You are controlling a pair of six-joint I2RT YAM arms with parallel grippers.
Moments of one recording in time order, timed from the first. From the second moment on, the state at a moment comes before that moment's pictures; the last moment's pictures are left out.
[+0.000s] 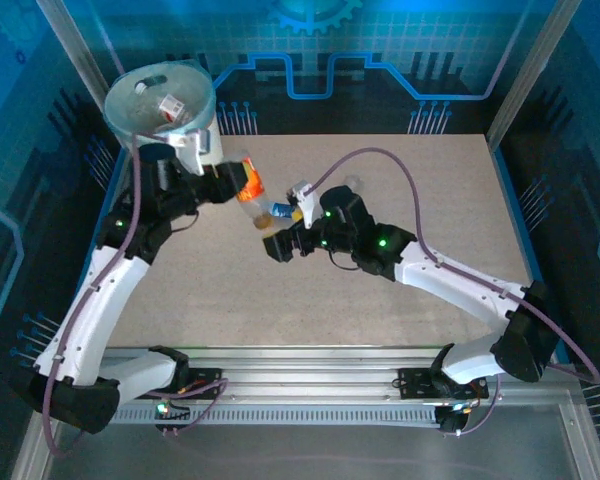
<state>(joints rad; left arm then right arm) -0.23 1.14 1.37 -0.55 0.28 -0.48 0.85 1.41 1.21 -0.22 -0.15 0.26</state>
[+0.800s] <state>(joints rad) 0.27 1.94 2.25 -0.59 0.18 -0.56 0.85 1.56 1.53 -0.35 -0.12 0.28</state>
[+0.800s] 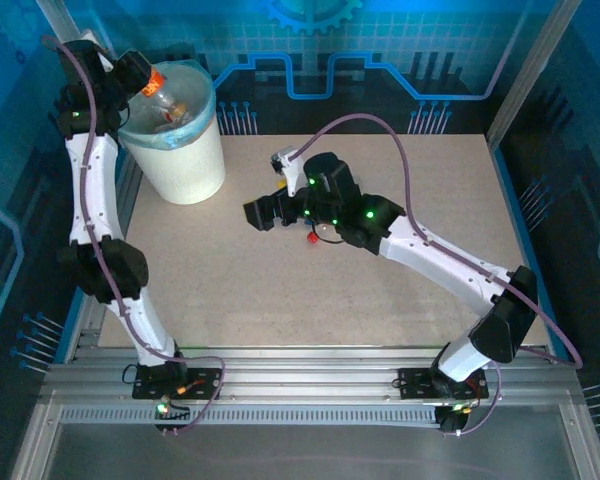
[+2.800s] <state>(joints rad) 0.04 1.43 1.80 -0.62 0.11 -0.31 0.61 1.73 1.68 -0.74 0.06 0.45</state>
